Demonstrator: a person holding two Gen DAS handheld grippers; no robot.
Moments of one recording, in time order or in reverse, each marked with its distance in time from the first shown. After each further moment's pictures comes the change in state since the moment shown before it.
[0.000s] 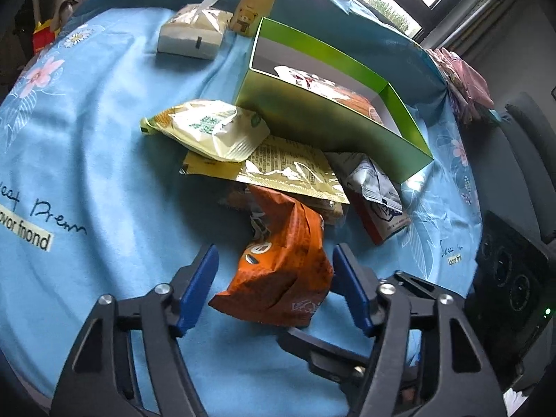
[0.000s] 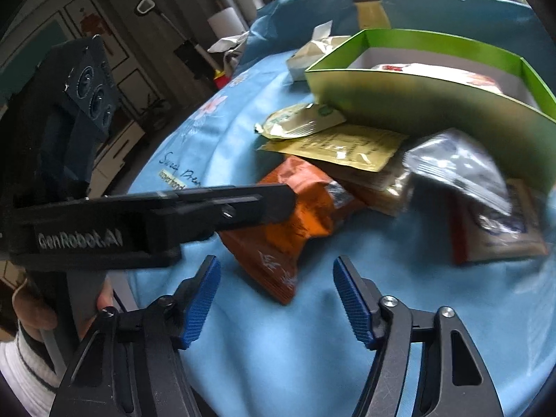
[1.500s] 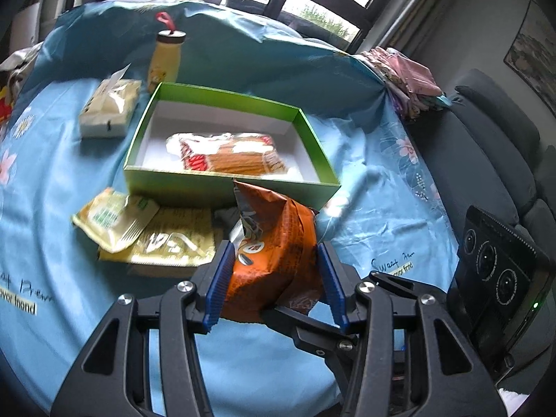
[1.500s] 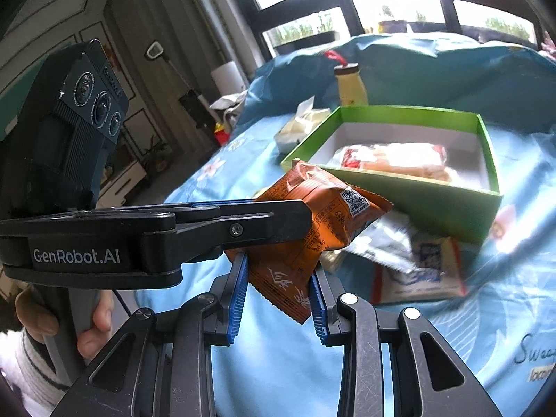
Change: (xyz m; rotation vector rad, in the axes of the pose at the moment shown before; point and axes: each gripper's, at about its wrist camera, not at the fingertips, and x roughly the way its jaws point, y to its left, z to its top) left arm -0.027 -0.101 0.035 0.197 -0.099 -0.103; right arm -0.094 -0.021 0.016 -0.028 -0.235 -0.038
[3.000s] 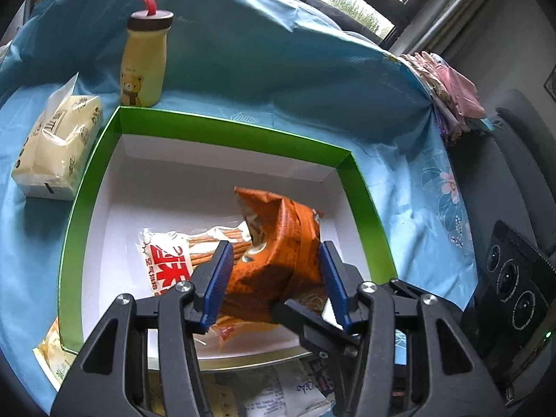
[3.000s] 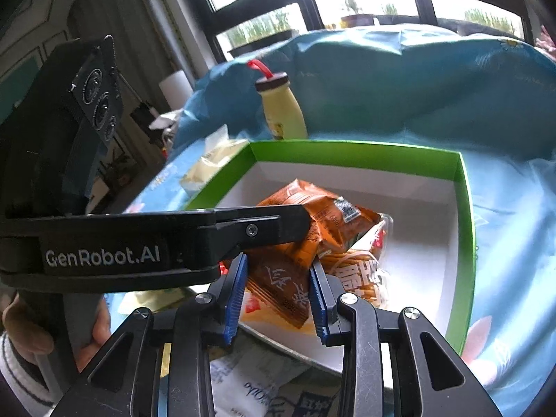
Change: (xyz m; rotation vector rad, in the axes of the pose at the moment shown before) left arm 0.129 0.038 0.114 -0.084 0.065 0.051; right arm 0.084 -0.113 0.091 0.048 0.028 -0.119
